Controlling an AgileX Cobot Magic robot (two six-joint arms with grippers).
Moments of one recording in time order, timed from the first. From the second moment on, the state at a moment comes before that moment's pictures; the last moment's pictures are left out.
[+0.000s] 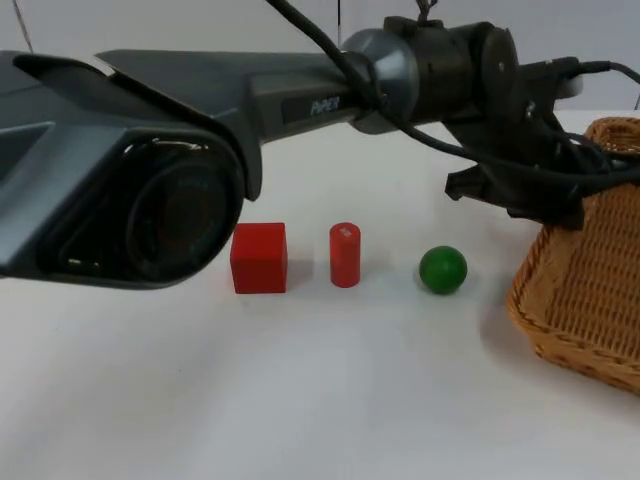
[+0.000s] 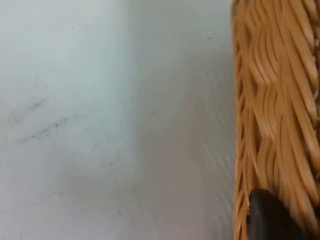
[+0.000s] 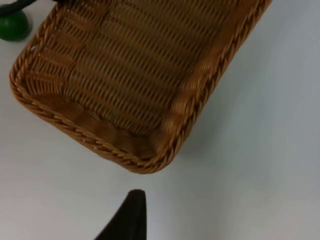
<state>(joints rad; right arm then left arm) 0.04 0.78 -0.71 -0.07 0.98 0.04 -0.75 2.69 -2.34 -0.42 0.66 -0.09</state>
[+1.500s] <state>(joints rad) 0.04 0.78 -0.71 -0.07 0.92 0.04 -0.53 2.43 -2.34 -0.42 1.22 -0.16</state>
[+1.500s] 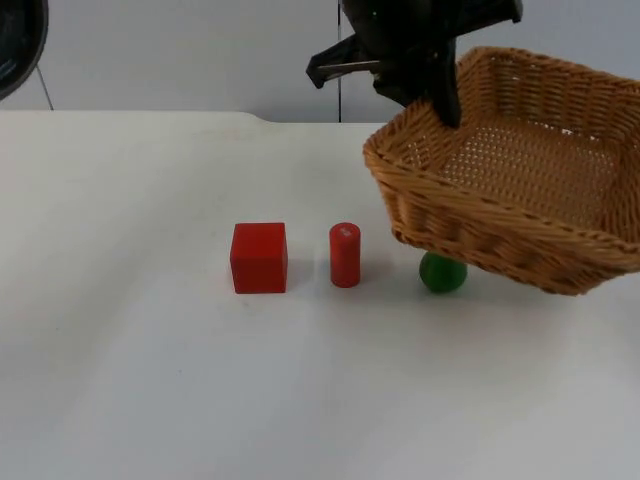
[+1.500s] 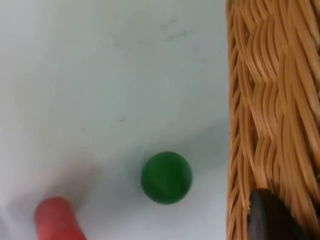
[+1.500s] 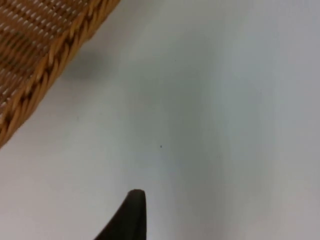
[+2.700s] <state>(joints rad) 0.04 0.78 -0.71 -0.07 0.89 0.04 -0.32 1.93 -1.69 -0.51 1.03 -0.06</state>
